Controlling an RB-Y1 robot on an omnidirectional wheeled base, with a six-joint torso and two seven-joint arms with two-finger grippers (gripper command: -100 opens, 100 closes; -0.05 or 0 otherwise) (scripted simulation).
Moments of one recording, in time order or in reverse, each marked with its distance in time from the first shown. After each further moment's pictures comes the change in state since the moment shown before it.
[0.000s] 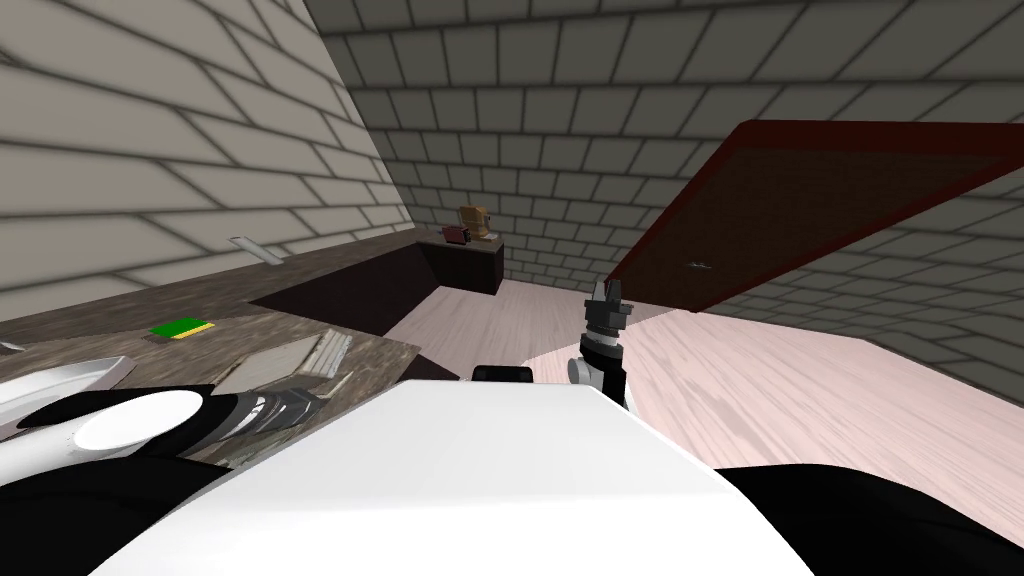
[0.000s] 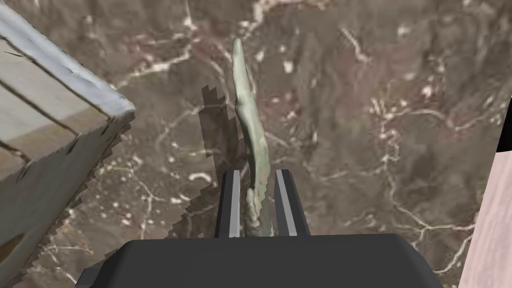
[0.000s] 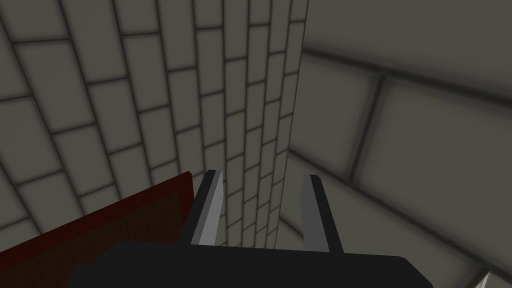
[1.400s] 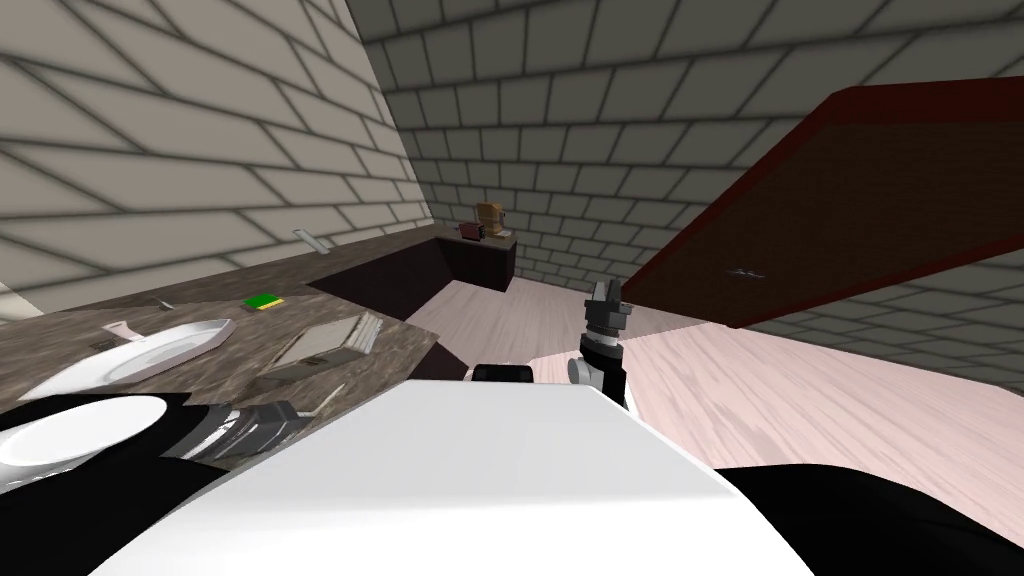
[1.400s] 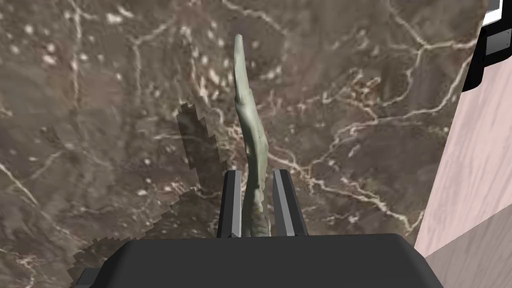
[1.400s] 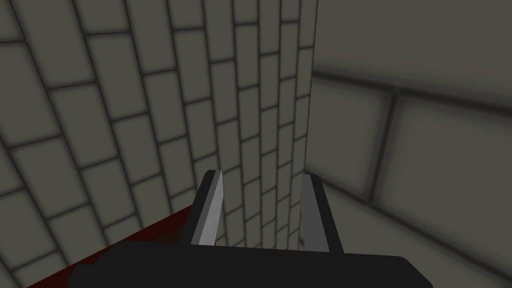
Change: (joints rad) left arm 0.093 0.083 0.008 0.003 0.129 0.088 -0.096; right arm 0.000 0.000 0.000 0.000 0.000 0.000 0.000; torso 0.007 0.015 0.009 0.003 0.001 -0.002
